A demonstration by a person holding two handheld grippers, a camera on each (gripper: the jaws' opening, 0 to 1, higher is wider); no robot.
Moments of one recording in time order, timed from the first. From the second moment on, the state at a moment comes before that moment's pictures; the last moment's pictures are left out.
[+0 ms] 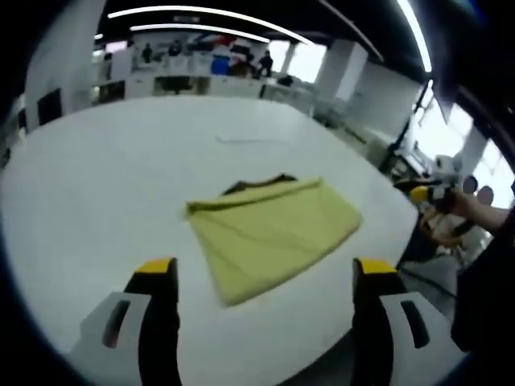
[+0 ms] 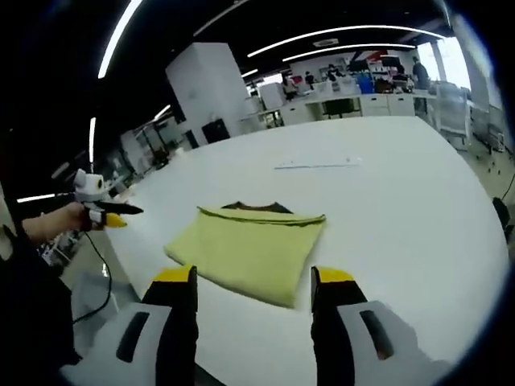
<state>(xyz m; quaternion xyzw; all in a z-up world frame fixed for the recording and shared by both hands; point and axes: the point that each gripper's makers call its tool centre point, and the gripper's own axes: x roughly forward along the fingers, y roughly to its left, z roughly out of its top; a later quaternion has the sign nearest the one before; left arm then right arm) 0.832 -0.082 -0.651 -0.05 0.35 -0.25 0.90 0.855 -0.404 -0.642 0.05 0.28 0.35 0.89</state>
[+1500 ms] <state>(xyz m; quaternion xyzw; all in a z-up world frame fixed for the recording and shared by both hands) 0.963 -0.077 -0.760 0.01 0.39 -0.24 0.89 0.999 -0.352 -0.766 -0.07 0.36 0.34 0.87</state>
